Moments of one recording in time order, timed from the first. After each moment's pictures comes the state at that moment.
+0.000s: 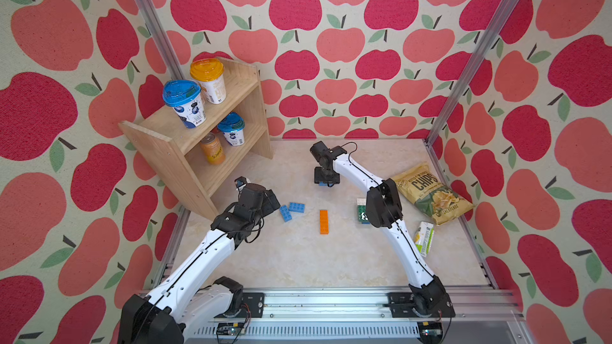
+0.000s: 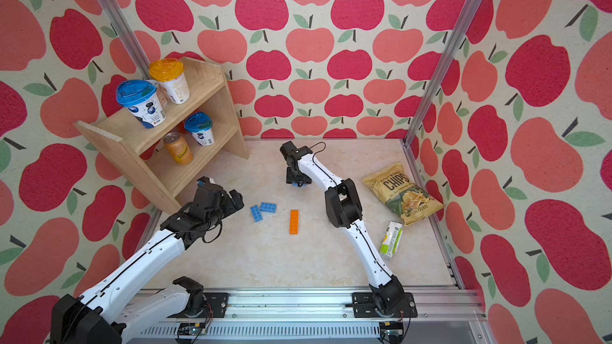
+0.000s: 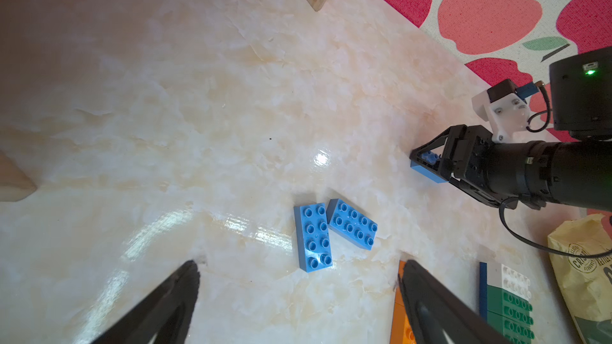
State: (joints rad) left arm -0.42 1.01 0.74 -0.50 -0.22 -0.79; right arm 0.68 2.61 2.43 -1.13 0.14 0.55
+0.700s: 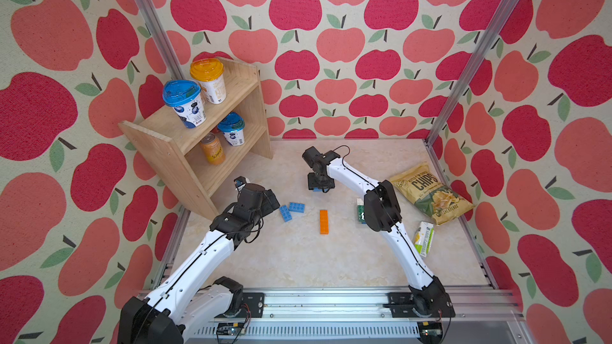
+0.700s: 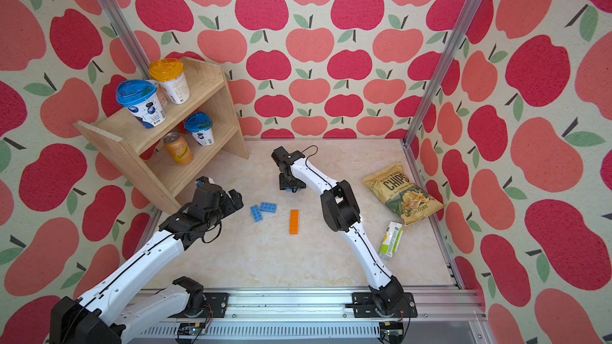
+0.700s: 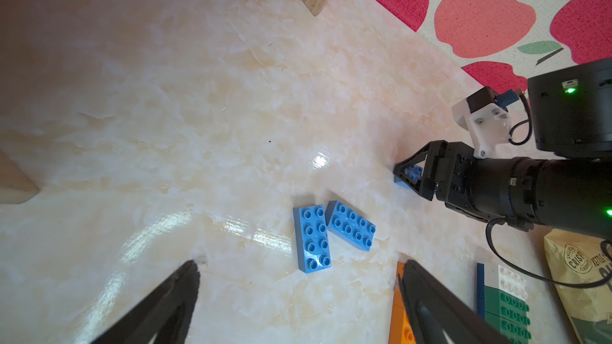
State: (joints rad) left arm -0.42 0.99 0.74 -0.50 -0.23 -0.79; right arm 0.77 2.53 2.32 -1.12 0.15 0.56
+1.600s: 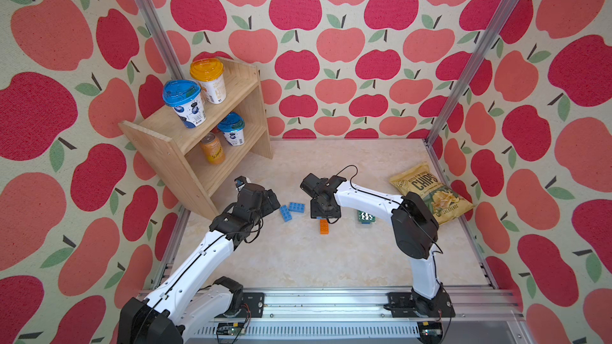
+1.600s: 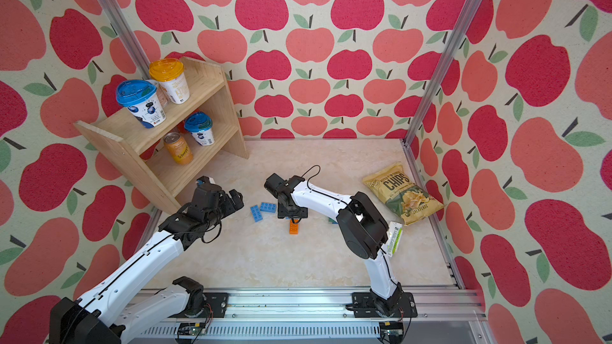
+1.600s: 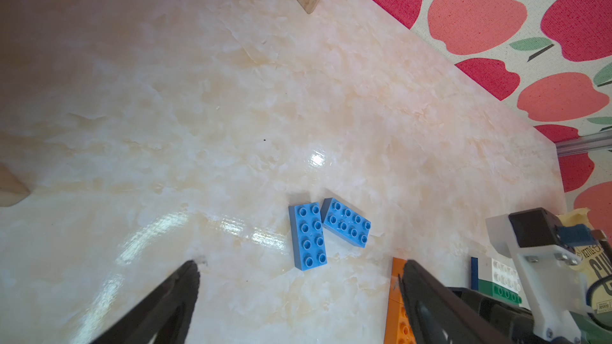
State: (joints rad) left arm -0.42 0.99 0.74 -0.50 -0.21 -0.78; right arm 0.97 2.03 1.59 -0.95 0.17 0.84
